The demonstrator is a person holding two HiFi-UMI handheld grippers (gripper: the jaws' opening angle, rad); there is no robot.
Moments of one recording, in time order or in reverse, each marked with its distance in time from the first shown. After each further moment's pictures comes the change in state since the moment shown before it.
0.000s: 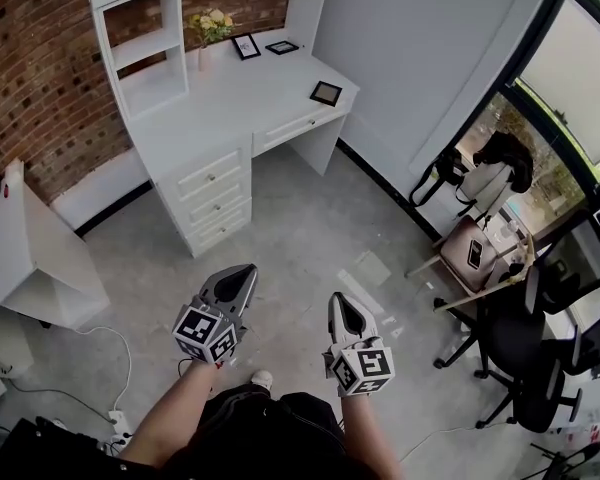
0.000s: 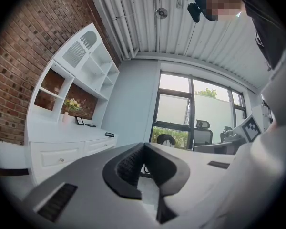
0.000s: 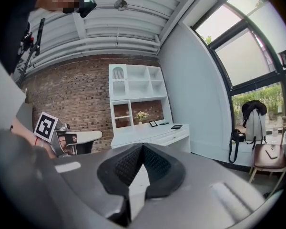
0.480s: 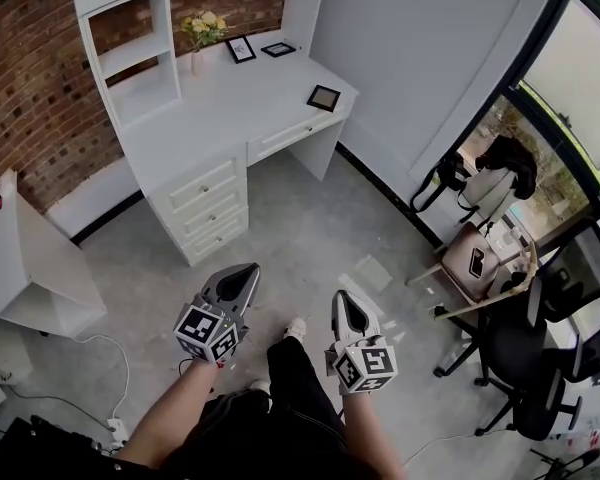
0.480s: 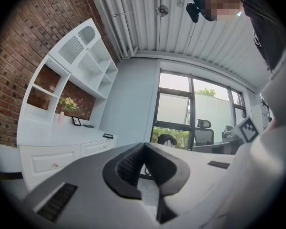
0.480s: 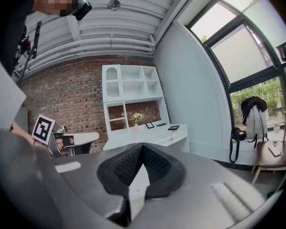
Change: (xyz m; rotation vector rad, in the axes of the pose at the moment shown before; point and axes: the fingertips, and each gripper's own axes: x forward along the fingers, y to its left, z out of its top) left arm 0.054 0.019 0.002 0.009 0.002 -0.016; right arm 0.043 -0.045 0.004 0.041 -0.016 -0.020
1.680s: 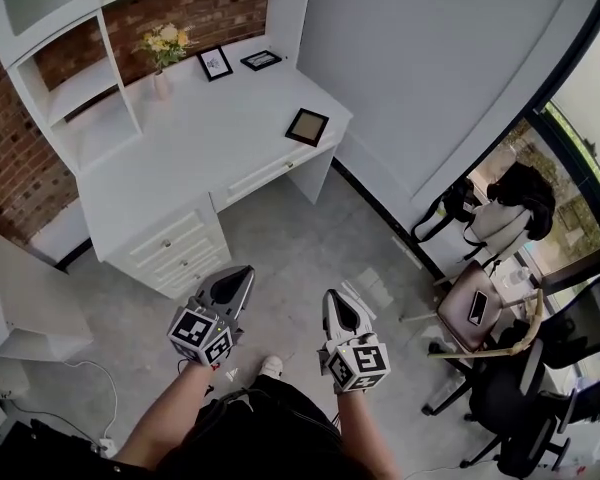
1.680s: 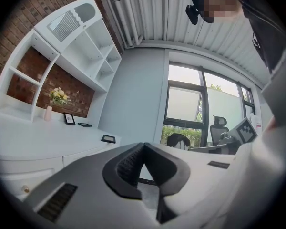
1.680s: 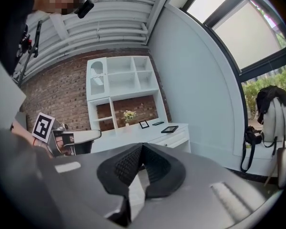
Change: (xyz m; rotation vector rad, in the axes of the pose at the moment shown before) left arm 0.225 0.086 0.009 -0.009 0.036 0.037; right arm 0.193 -0.154 0.031 0.029 0.051 0.062
